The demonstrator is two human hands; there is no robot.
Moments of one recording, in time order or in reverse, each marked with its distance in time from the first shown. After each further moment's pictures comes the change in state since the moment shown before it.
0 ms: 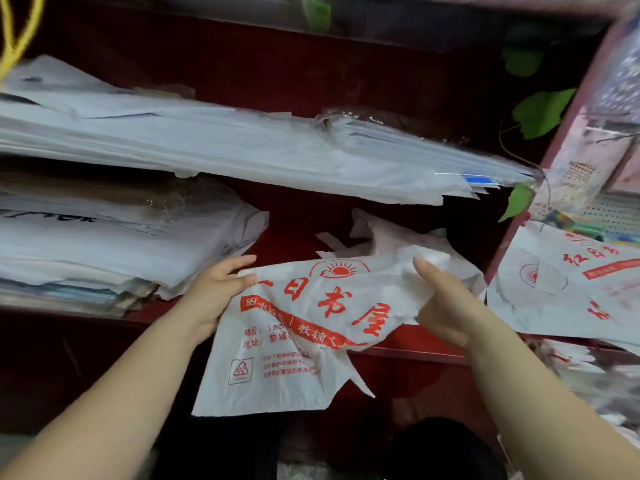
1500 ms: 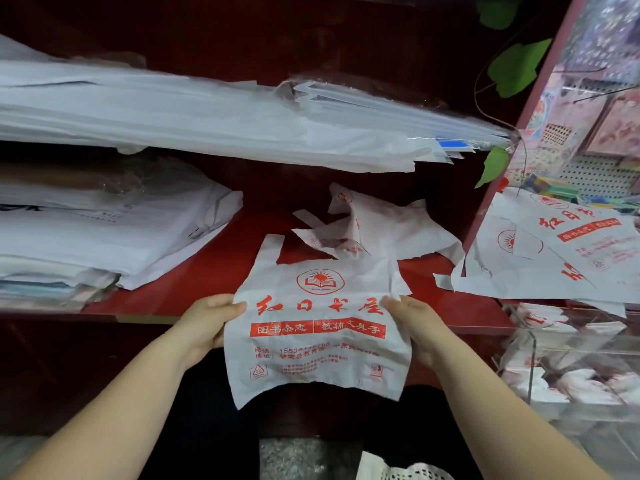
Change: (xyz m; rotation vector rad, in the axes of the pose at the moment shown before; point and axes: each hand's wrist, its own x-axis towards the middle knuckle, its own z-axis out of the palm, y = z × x) left_hand 0.000 -0.056 0.016 0.188 -0.073 -0.236; right_hand -0.008 0.068 -0.052 -0.359 0.464 0.292
